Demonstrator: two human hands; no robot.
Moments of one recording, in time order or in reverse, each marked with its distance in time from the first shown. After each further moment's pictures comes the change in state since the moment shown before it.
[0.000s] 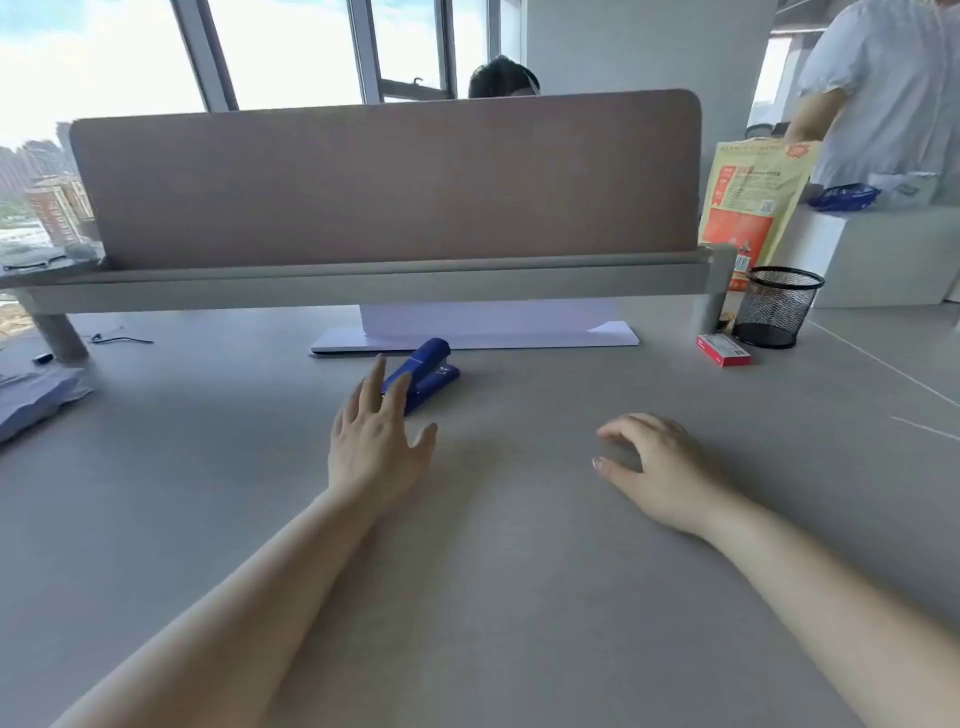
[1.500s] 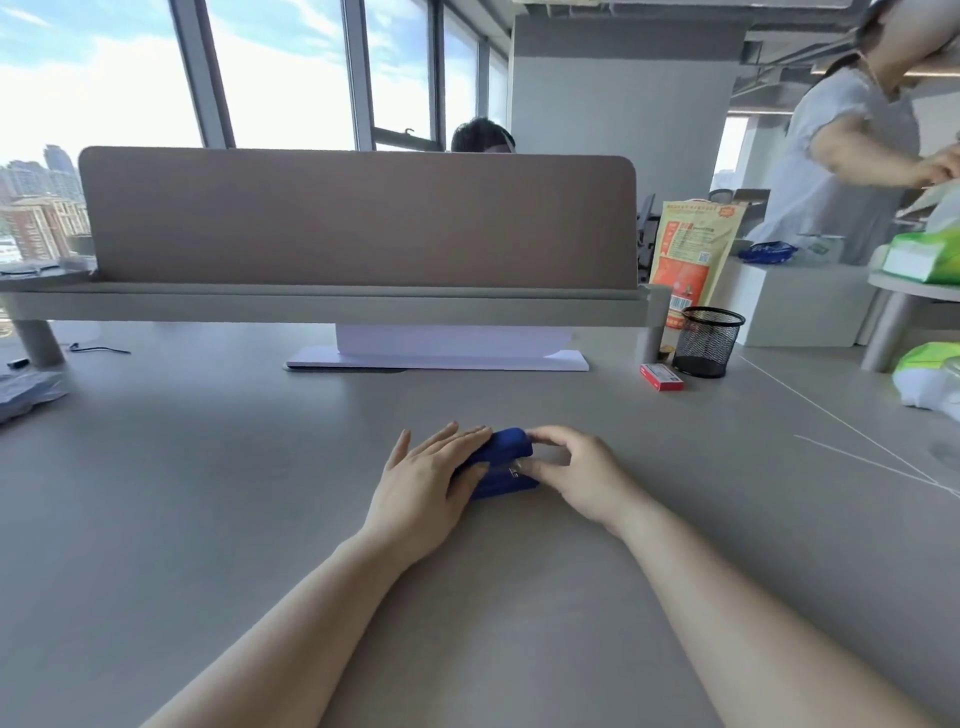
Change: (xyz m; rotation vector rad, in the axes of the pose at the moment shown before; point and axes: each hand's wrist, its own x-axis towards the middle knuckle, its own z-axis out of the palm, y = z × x) left_hand -0.063 0.071 0.010 -0.183 -0.095 0.340; right_hand -0.013 -0.018 0.001 0.638 -0.021 0.035
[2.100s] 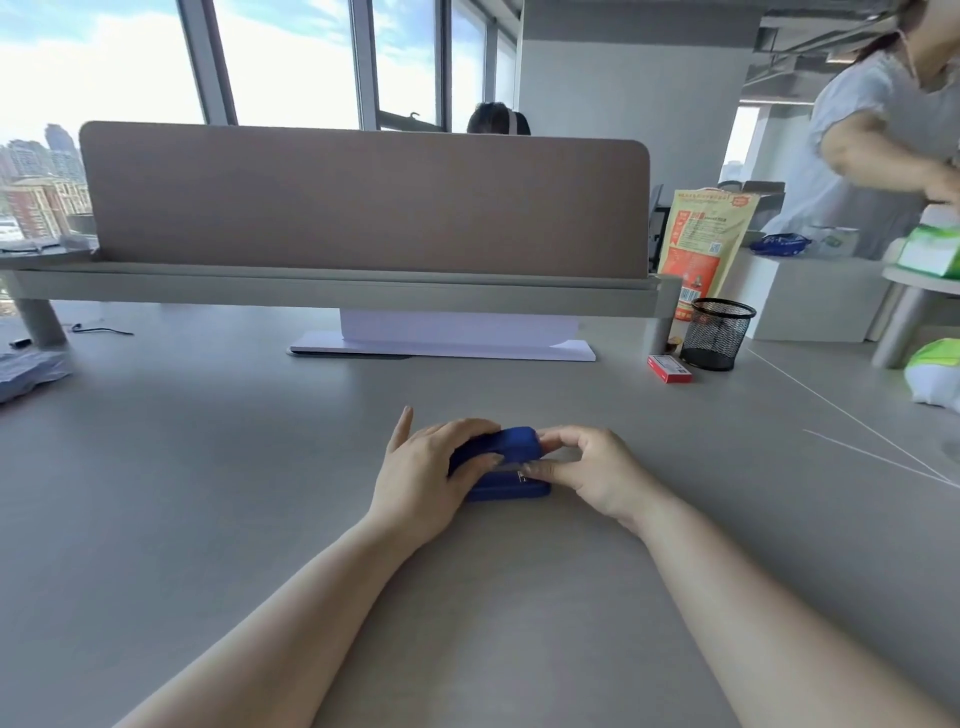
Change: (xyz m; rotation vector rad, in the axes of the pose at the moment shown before) left_hand 0.001 0.001 -0.001 -0.081 0.155 0.018; right_hand -0.004 0.003 -0.004 0.075 -0.079 -0.006
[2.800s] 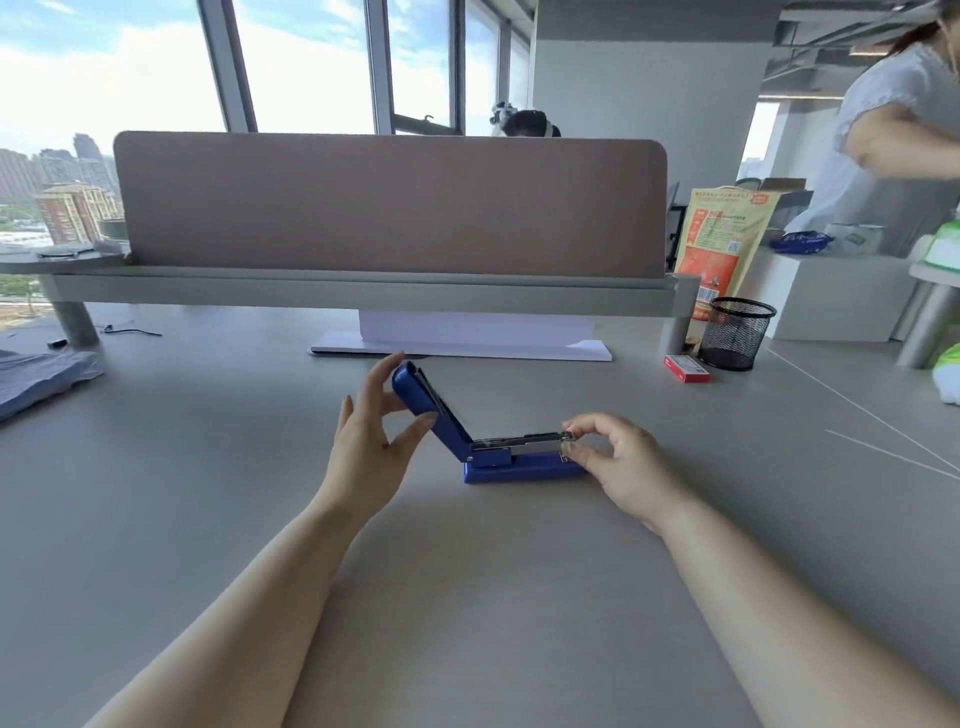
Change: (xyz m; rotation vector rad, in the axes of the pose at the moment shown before) left_hand 0.001 -0.040 -0.040 -0.296 0.189 -0.239; right_hand 0.003 0.013 -0.006 -0.187 0.208 -0.105
